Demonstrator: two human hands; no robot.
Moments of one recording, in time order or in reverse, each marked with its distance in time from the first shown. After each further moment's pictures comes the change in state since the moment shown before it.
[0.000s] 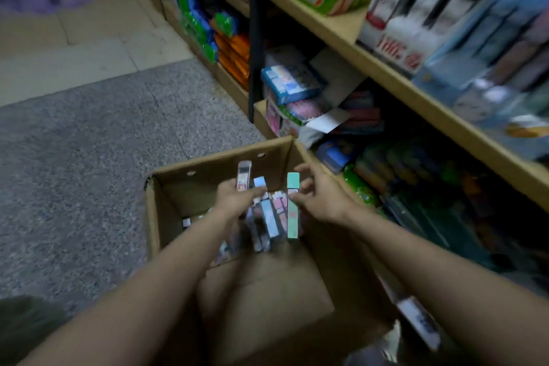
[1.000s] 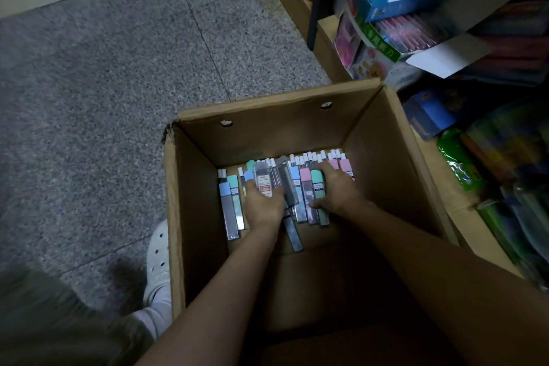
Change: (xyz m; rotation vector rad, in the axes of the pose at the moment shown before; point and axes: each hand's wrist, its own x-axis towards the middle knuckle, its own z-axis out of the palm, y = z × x) left_hand 0.057 -0.121 0.012 -0.013 0.384 -0.223; right_hand 0.103 0.100 0.130 -0.443 -0.302 0.144
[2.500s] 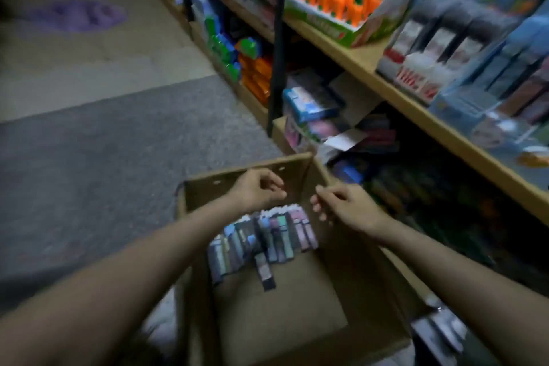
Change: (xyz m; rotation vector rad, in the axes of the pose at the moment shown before) left_hand -0.082 0.152 -0.071 0.335 -0.601 0.693; right_hand -0.184 -0.037 -0.141 0.552 0.256 -0.244
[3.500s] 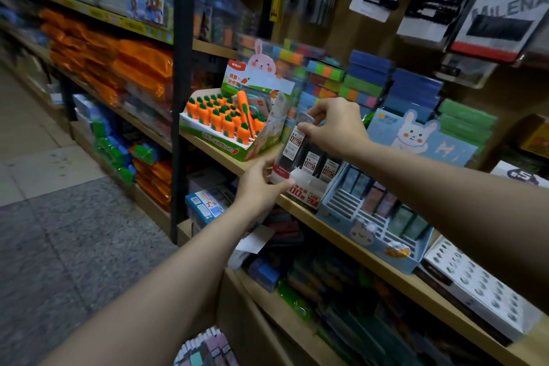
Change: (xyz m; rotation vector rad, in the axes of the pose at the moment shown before) left_hand 0.098 0.223 0.041 -0.299 0.046 0.451; right_hand 0.055 -0.187 -0.216 -0.717 0.870 -0.280
